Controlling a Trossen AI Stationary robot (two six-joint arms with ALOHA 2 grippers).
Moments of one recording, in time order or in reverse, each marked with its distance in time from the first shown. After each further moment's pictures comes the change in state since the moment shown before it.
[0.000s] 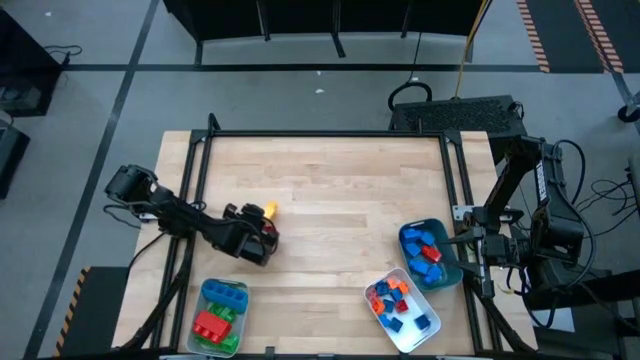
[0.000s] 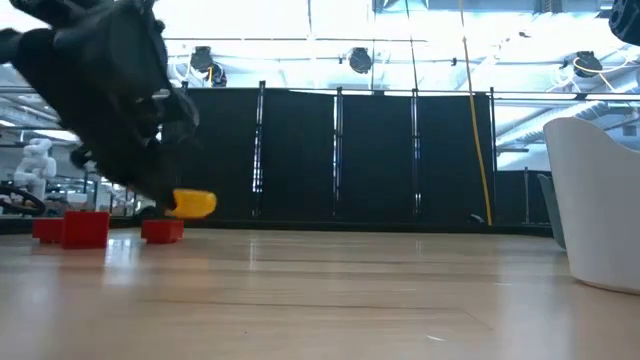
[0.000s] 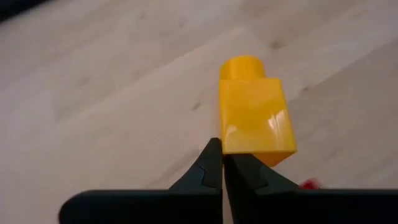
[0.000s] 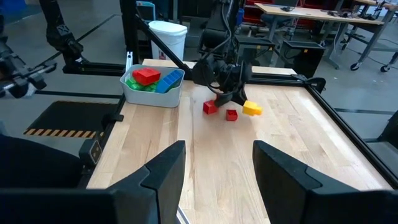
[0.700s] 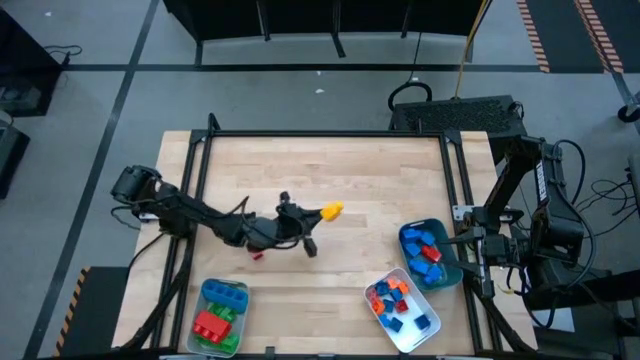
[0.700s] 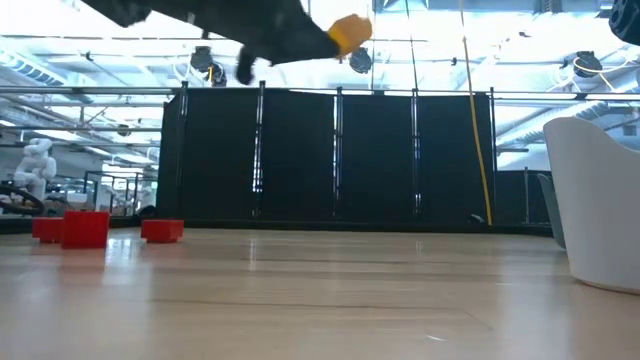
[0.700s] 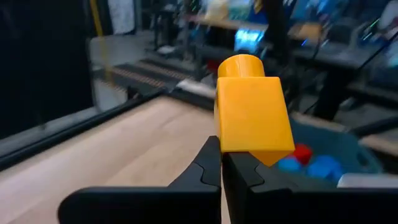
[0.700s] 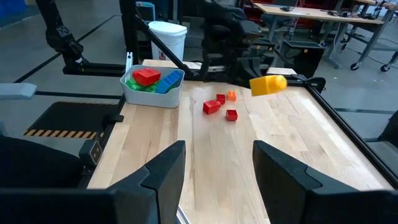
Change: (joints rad) left arm 0.067 0.034 0.175 1.225 0.074 1.113; right arm 0.000 0.000 0.000 0.000 0.001 0.003
